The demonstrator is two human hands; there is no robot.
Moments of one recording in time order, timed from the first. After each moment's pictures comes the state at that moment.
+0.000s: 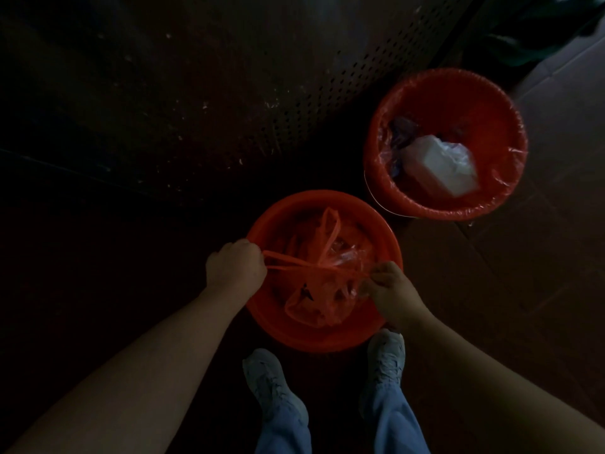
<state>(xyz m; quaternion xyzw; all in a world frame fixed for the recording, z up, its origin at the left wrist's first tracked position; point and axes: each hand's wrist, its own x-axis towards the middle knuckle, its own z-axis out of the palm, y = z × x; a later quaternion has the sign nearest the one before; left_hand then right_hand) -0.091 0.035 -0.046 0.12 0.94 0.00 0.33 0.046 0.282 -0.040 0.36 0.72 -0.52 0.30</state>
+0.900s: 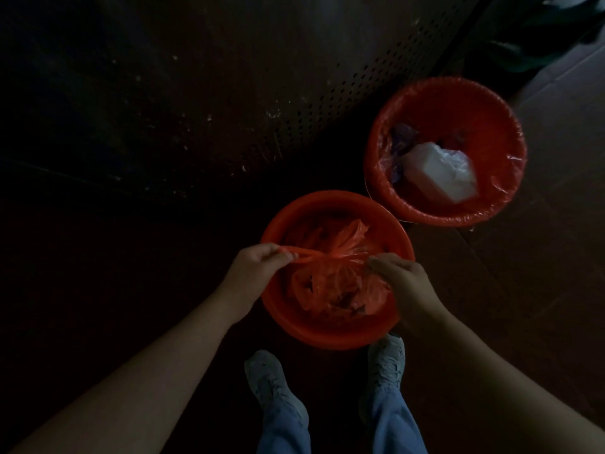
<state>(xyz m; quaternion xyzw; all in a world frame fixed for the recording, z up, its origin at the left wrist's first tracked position) -0.074 0.058 -0.005 -0.14 0.71 0.57 0.40 0.027 0.299 -0.006 0.42 0.53 -0.70 0.22</state>
